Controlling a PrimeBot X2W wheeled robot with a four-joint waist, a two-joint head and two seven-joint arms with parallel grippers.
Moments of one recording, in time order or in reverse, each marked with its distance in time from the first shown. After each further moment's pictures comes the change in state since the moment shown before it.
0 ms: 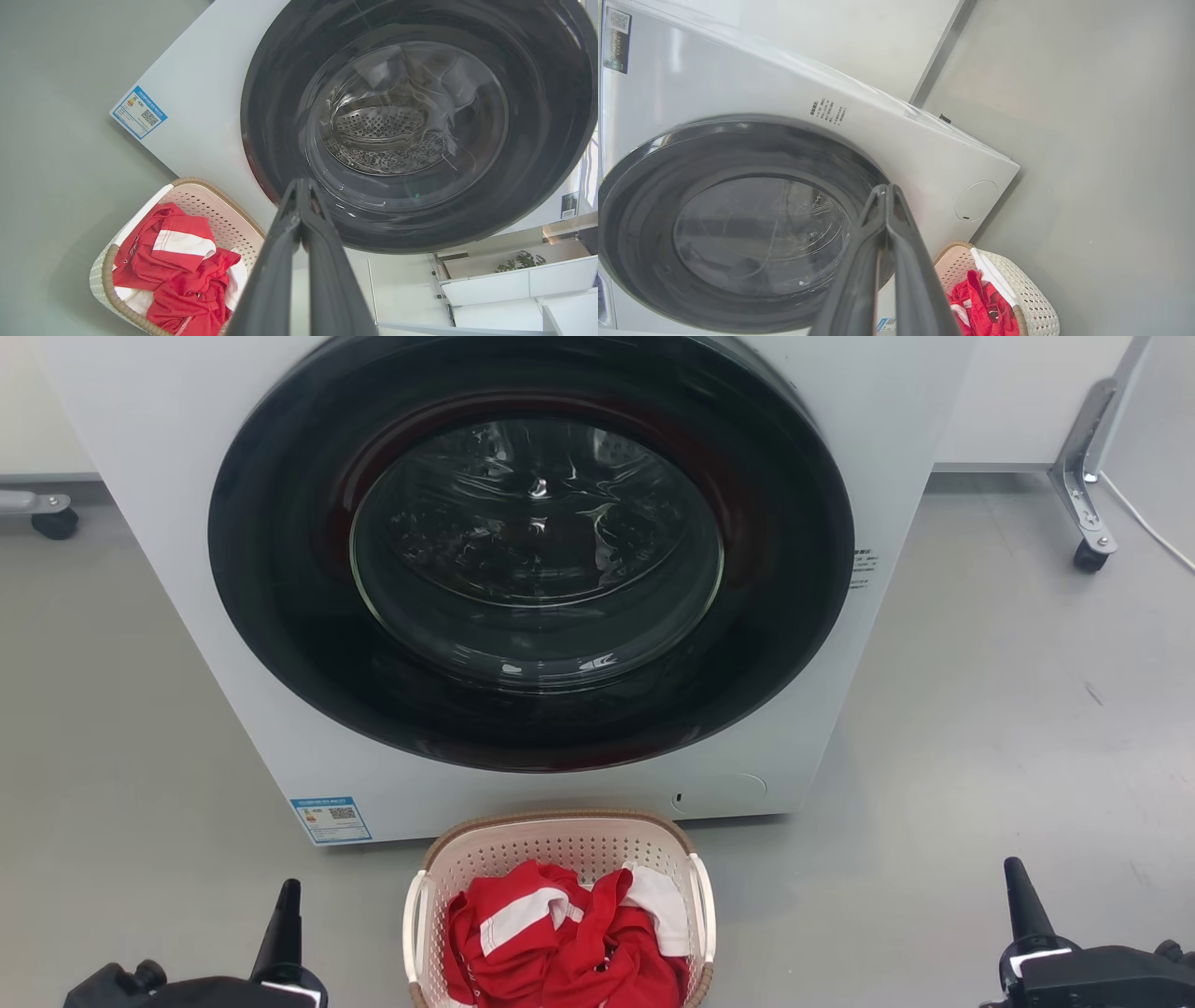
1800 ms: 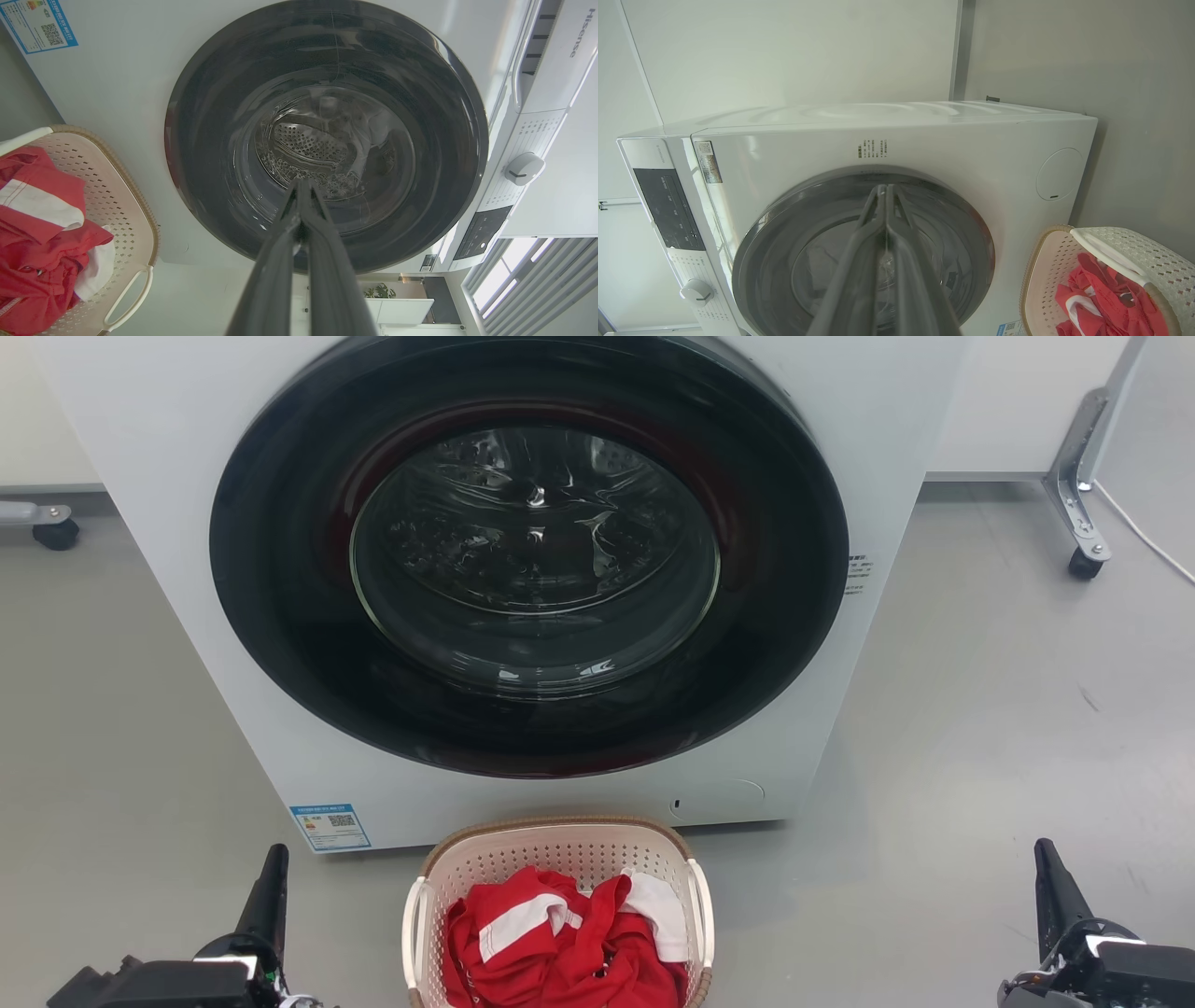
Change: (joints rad) left arm -0.064 -0.012 0.068 0.039 -0.455 -0.078 0.105; right arm -0.040 0.017 -0.106 0.034 0.408 0.076 0.106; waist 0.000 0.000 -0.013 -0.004
